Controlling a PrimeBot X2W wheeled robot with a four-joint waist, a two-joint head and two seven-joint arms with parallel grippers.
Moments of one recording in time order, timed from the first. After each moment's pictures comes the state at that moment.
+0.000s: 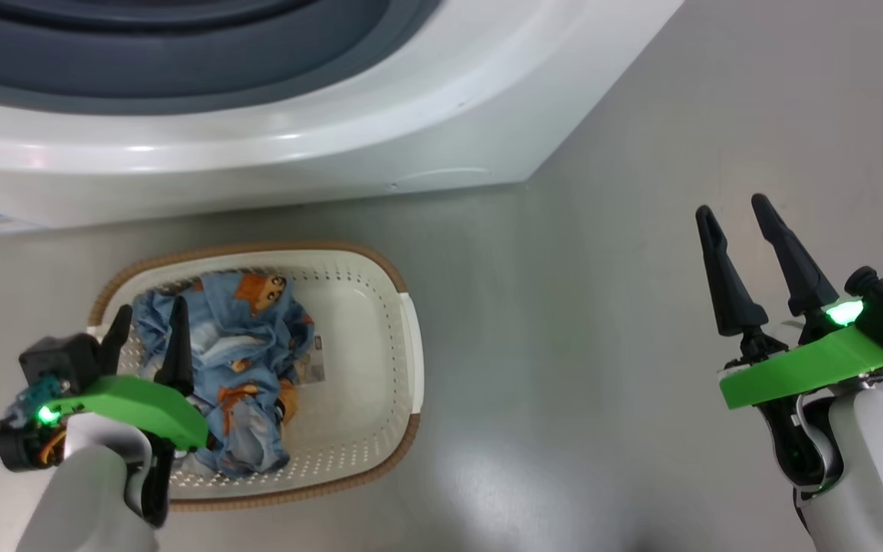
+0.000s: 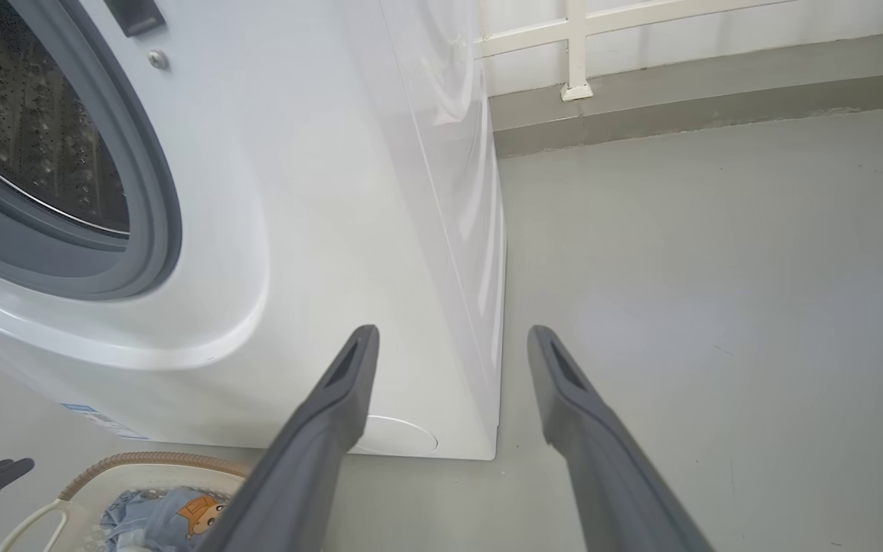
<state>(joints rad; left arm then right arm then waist) -0.54 0.14 -0.13 0.79 -0.38 -0.12 -0.25 -0.36 -0.25 0.13 0.18 0.49 0.13 -0.25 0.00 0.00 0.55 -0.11</state>
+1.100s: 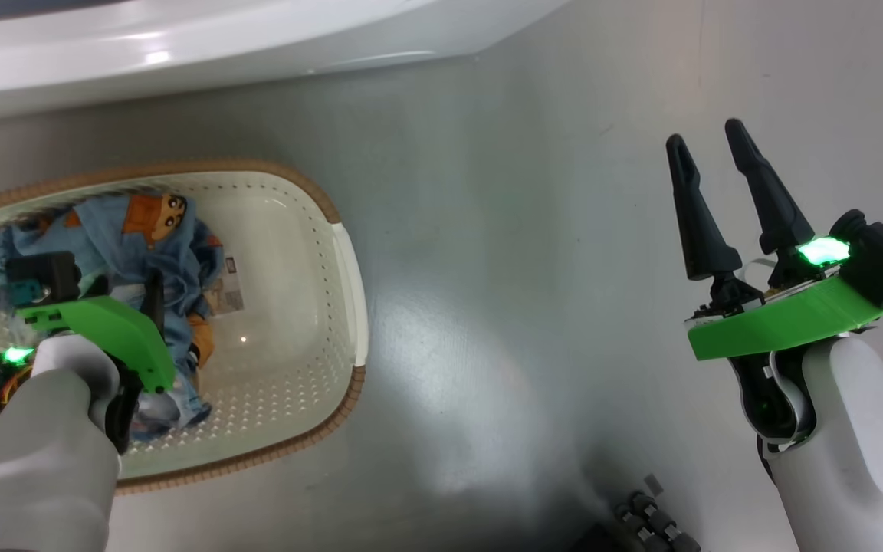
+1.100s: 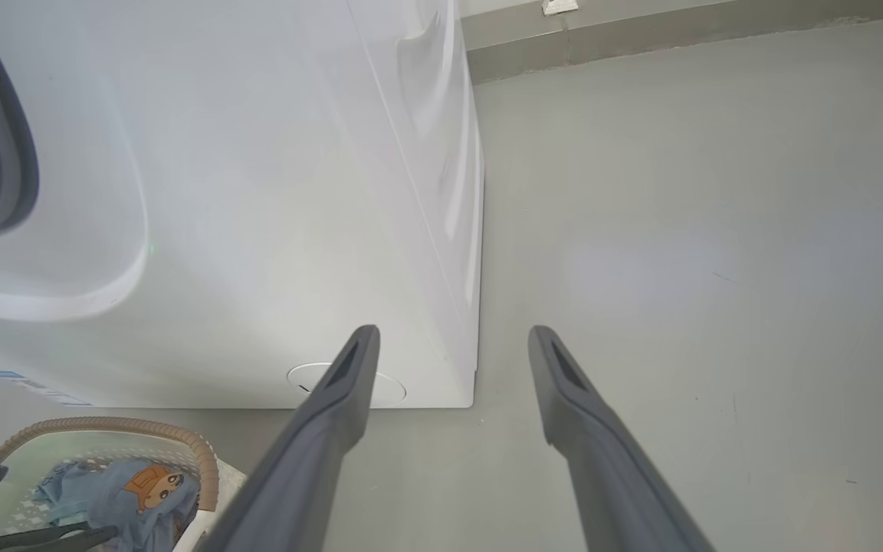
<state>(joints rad) -0.89 0.19 -0.34 1.25 -0.50 -0.13 -0.12 -0.48 -0.18 0.15 0.14 0.48 0.13 -0.26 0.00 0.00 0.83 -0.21</state>
